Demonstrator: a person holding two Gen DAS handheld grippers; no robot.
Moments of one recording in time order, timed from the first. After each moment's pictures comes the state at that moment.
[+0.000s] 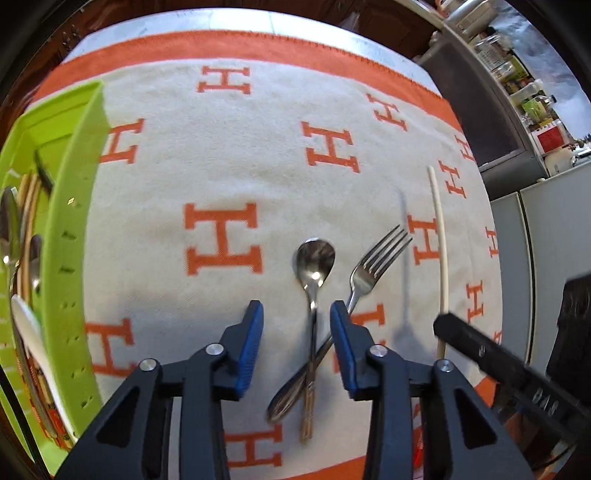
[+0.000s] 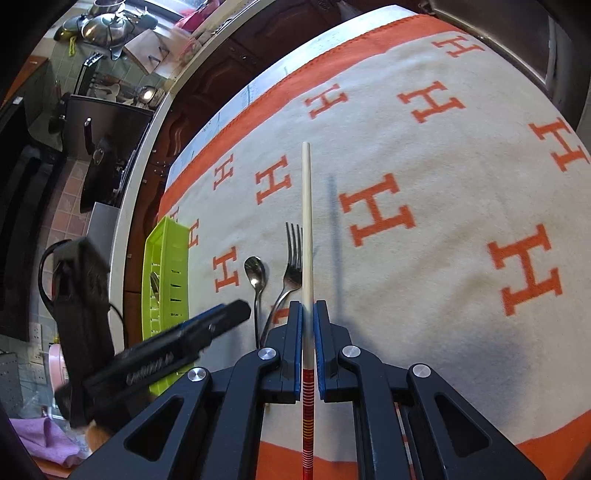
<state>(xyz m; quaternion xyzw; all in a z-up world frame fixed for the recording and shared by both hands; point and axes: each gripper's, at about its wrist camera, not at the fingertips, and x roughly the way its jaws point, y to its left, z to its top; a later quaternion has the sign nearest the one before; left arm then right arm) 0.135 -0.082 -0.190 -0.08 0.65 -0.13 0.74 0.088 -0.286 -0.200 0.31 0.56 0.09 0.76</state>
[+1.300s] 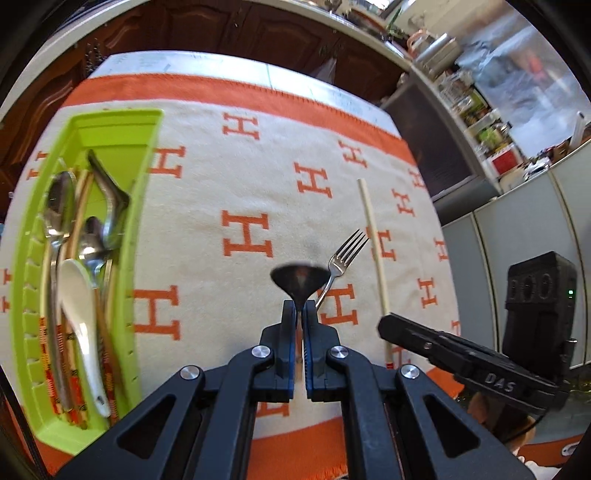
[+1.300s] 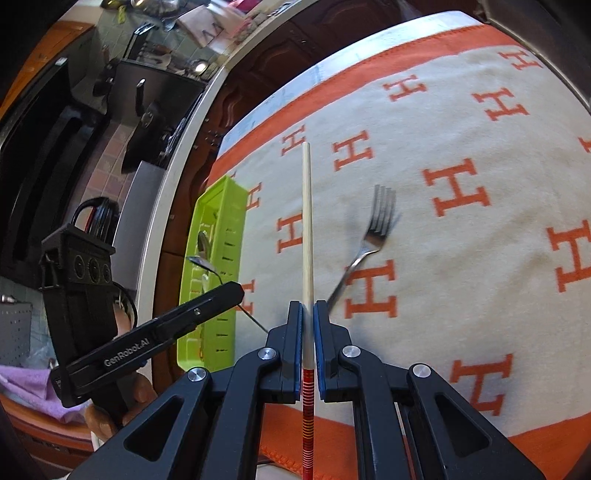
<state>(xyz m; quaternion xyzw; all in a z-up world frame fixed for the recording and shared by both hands) 0.076 -0.011 -0.125 -0.14 0.57 -0.18 0.79 0.067 -0.229 -0.175 0.28 0.55 0.19 0.76</state>
